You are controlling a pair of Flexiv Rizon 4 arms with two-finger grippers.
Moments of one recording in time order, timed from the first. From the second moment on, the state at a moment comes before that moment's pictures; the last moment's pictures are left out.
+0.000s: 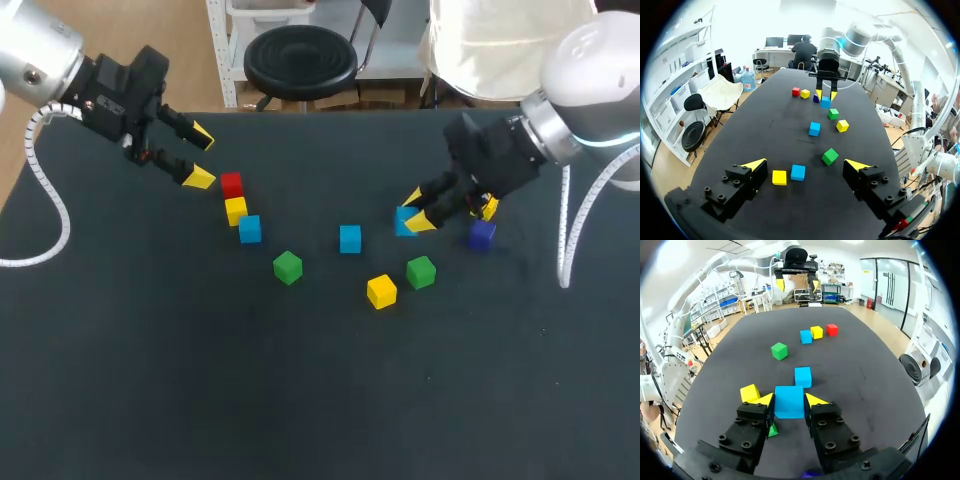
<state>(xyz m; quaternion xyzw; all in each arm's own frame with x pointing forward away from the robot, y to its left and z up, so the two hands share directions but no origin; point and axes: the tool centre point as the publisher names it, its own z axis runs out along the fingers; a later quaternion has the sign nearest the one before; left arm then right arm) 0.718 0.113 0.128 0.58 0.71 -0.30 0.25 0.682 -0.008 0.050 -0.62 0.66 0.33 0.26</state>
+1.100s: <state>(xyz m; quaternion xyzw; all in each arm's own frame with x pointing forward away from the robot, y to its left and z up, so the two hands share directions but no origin) 0.718 0.113 0.128 0.58 0.71 -0.30 0.25 0.682 0.022 0.005 -0.65 0.64 0.29 0.27</state>
